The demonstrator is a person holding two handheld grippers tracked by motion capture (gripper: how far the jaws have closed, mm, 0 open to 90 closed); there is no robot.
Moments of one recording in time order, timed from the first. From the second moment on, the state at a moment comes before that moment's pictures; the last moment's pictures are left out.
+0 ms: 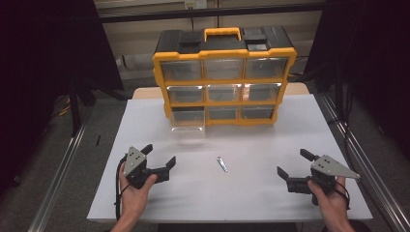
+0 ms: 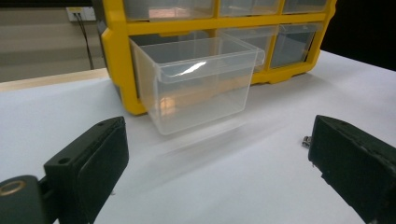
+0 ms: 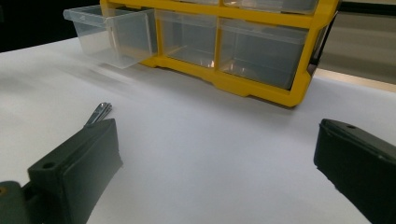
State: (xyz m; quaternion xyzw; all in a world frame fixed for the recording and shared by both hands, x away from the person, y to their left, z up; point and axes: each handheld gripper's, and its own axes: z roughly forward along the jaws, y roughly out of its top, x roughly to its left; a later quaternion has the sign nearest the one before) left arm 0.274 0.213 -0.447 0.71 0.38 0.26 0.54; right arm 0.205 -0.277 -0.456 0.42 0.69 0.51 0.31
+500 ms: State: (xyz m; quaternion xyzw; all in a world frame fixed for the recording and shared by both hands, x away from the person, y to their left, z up) left arm 0.251 0.239 -0.448 0.69 0.40 0.25 0.55; right arm 0.201 -0.281 -0.456 0.43 0.68 0.50 0.31
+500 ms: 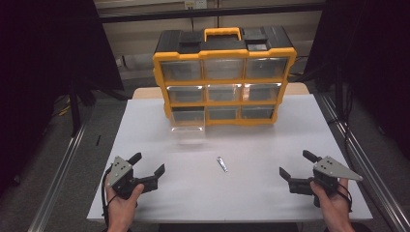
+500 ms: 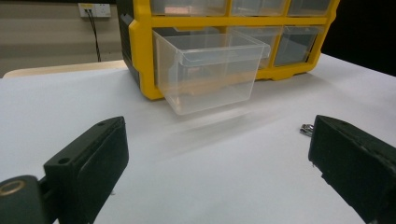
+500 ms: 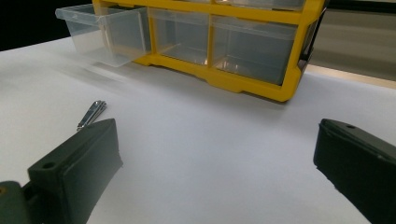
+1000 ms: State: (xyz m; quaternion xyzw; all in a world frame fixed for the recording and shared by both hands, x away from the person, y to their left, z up) left arm 0.259 0.244 -0.441 0.72 0.38 0.23 0.54; right arm 0.204 -0.279 -0.456 0.43 0.68 0.50 0.32
